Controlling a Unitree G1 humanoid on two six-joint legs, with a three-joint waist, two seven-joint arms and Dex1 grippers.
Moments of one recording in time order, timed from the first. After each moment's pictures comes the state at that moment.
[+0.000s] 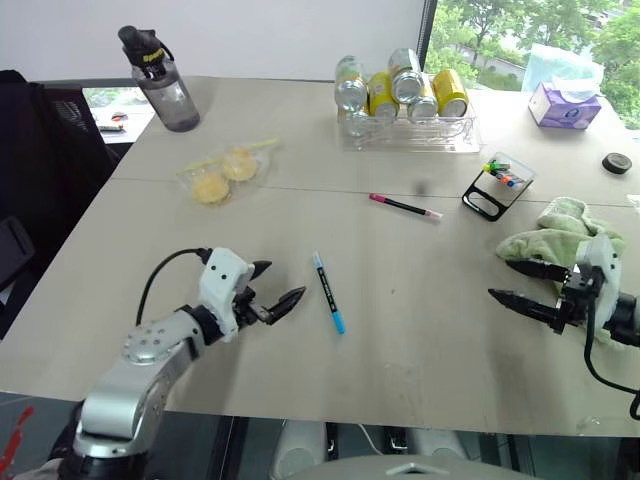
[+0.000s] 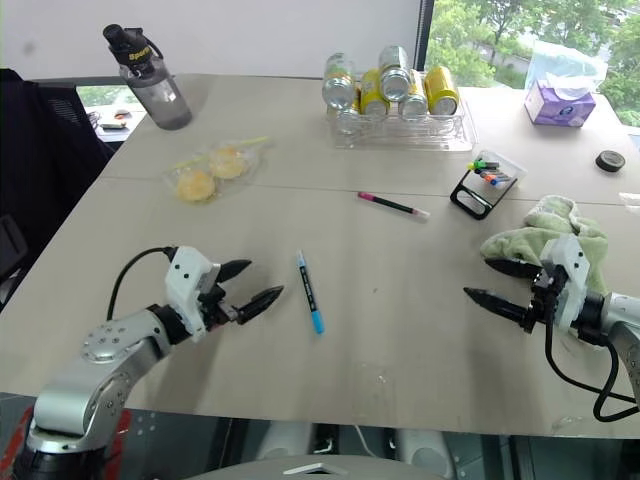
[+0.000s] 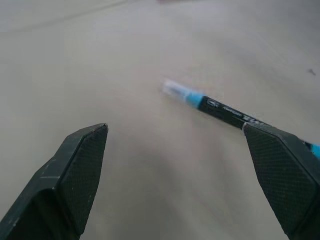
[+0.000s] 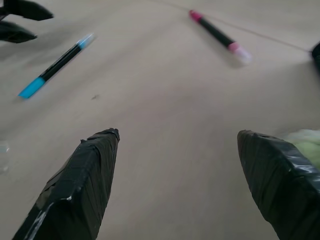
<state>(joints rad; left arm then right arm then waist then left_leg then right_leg) 0.11 0.58 0.15 -0.52 -0.46 0.61 -0.58 0.06 -0.83 -0.28 -0.17 0.62 0.41 1.08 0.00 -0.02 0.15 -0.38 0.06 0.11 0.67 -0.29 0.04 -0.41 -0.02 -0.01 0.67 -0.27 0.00</state>
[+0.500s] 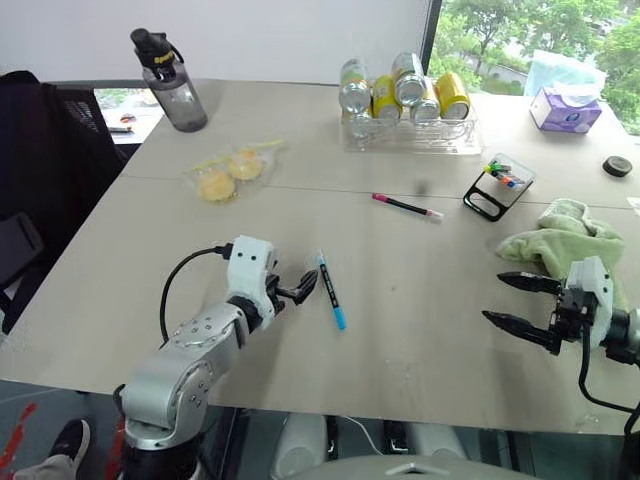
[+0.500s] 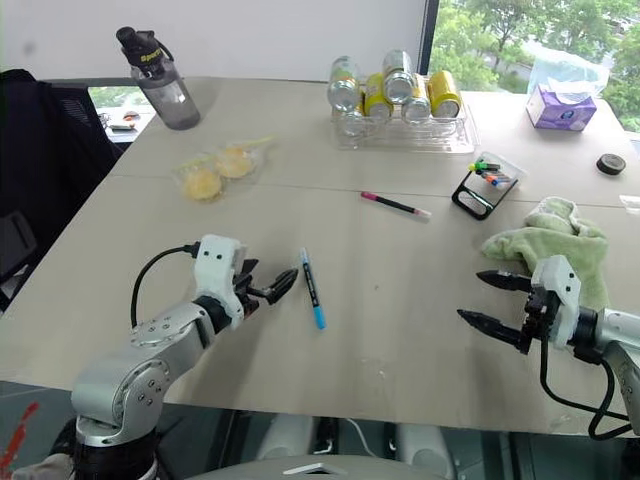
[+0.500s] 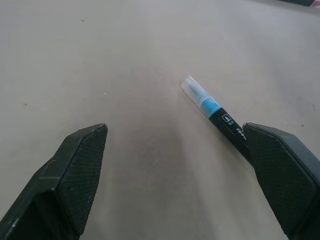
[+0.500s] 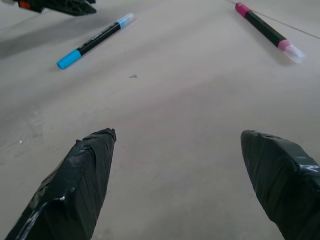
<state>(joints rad) -0.06 0.34 0.11 -0.69 -0.46 1.11 -0.15 0.12 -0.79 -0.27 -0.18 0.54 0.28 1.15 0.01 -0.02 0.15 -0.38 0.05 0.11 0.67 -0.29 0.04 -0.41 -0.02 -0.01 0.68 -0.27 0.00</state>
